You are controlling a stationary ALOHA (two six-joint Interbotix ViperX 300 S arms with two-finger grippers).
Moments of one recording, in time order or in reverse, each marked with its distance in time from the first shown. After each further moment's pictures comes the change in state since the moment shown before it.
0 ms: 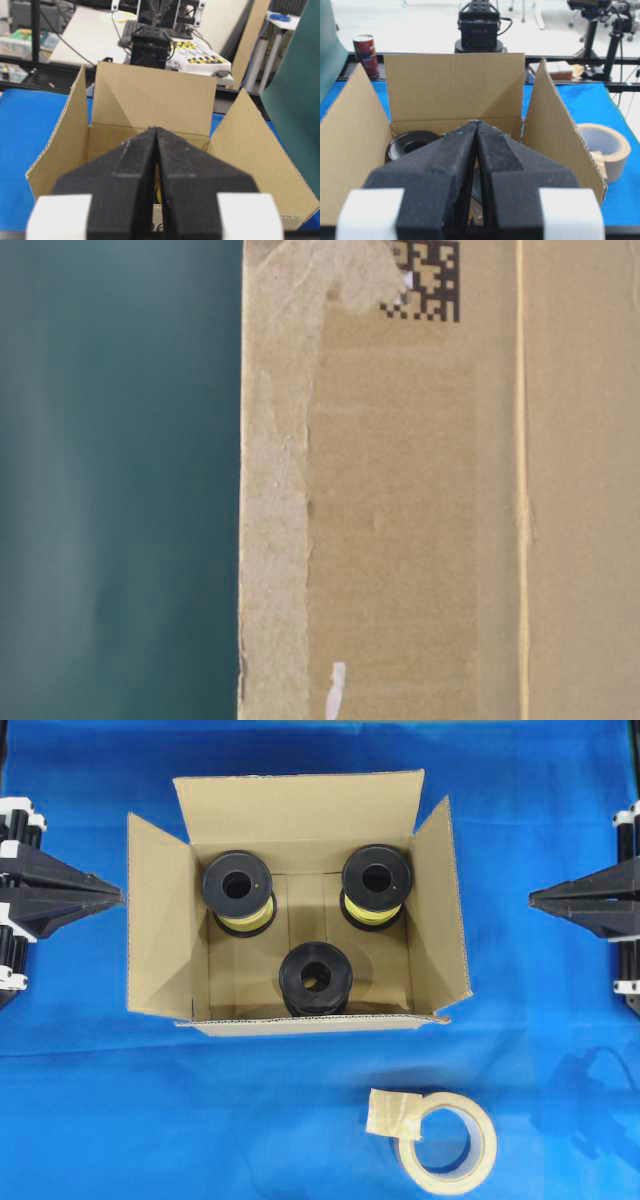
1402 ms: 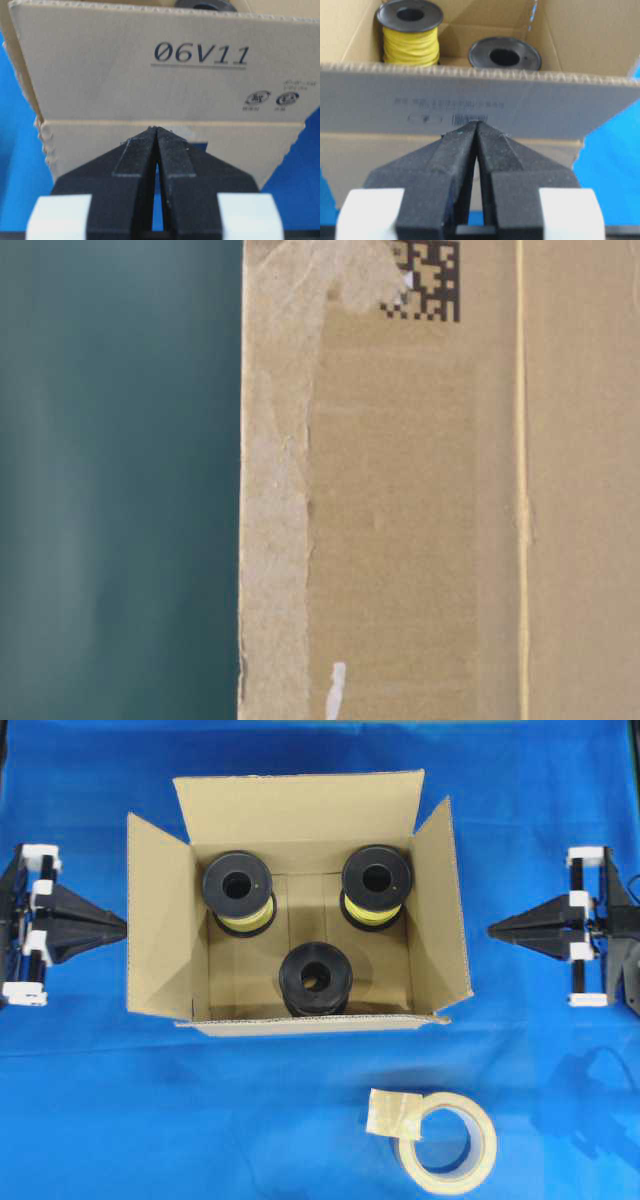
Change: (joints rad) left arm -0.005 0.123 0.221 -0.035 -0.132 -0.061; right arm -0.014 0.279 0.158 0.077 -0.133 0.006
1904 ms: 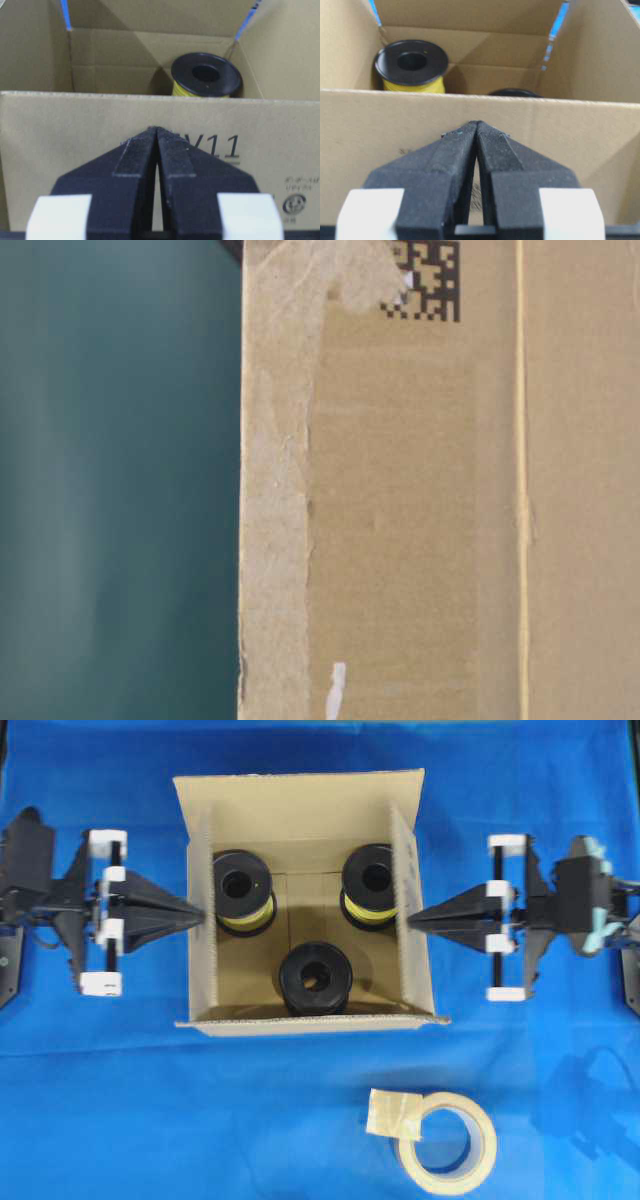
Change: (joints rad) left arm 0.035 0.348 -0.249 0.000 -0.077 0.014; right arm 0.000 0.321 -0.284 0.000 -0.063 -0.011
